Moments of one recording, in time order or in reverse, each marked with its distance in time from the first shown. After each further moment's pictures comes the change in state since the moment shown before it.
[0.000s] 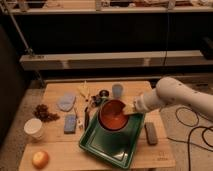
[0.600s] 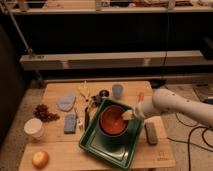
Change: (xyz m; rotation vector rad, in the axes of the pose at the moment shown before) arm 0.020 -0.021 0.042 0.005 0.038 0.008
